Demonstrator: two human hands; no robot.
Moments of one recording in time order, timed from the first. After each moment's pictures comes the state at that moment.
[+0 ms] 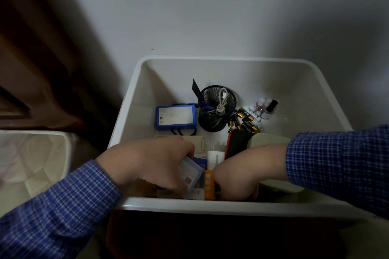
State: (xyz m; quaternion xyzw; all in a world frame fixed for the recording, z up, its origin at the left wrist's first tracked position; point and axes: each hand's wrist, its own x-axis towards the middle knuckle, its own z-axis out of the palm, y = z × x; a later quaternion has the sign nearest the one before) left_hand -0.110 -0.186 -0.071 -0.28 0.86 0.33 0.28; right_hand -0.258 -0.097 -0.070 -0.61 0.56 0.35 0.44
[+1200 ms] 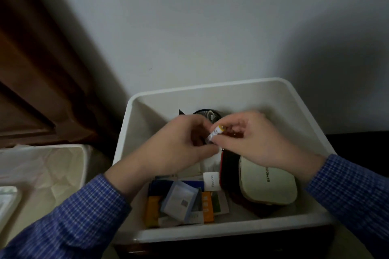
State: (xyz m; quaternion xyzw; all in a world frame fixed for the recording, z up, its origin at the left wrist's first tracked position) left_hand -0.135 -0.131 -0.015 -0.31 0.84 0.43 -0.09; right_hand -0.319 -0.049 -0.046 -0.58 0.60 -0.40 0.37
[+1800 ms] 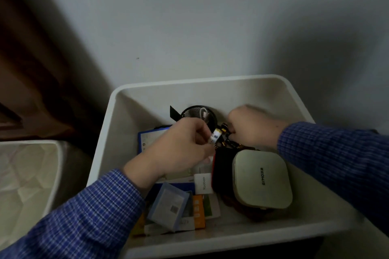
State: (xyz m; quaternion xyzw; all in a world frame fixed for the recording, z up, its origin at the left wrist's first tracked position) left_hand -0.158 -0.141 -0.054 -0.37 0.75 0.54 -0.05; right_hand -0.361 -0.107 -0.084 -0.63 0.75 0.09 0.17
